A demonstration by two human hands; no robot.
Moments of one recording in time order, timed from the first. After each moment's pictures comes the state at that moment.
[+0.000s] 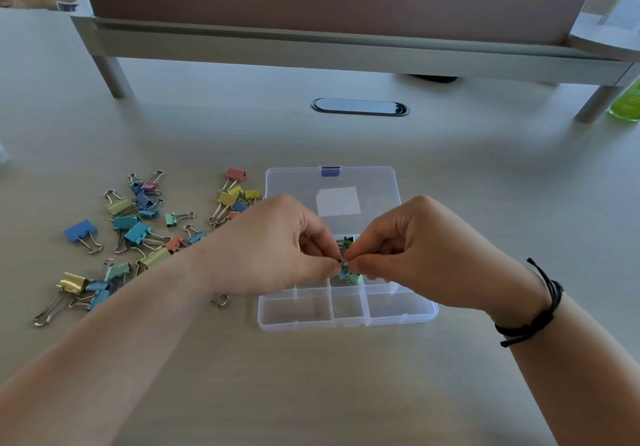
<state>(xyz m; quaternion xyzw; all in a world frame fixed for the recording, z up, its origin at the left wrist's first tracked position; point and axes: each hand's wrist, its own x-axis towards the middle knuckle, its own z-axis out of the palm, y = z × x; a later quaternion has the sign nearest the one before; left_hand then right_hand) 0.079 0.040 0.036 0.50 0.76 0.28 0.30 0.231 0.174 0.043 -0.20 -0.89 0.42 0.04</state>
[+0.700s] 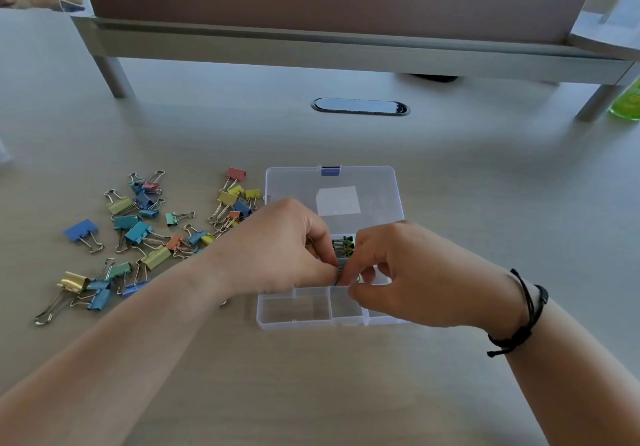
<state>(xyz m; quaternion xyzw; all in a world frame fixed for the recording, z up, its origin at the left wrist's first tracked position) 0.082 0.048 0.027 0.48 0.78 0.26 0.29 0.231 0.168 0.031 -0.13 -0.96 0.24 -0.04</state>
